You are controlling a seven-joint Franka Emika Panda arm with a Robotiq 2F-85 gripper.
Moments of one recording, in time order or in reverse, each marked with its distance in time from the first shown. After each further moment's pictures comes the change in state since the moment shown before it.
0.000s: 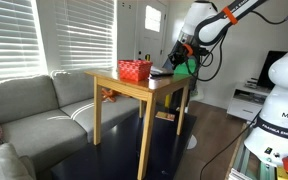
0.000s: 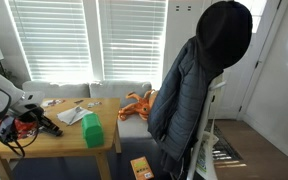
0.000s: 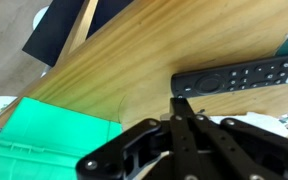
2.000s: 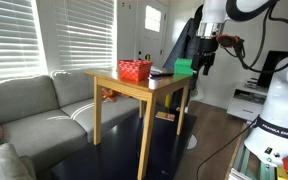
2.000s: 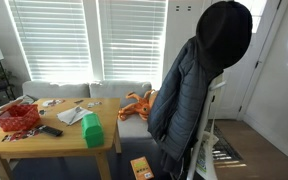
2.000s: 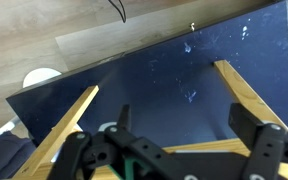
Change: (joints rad) arm 0.397 -0.416 -0.084 -0.157 0.364 -0.644 -0.441
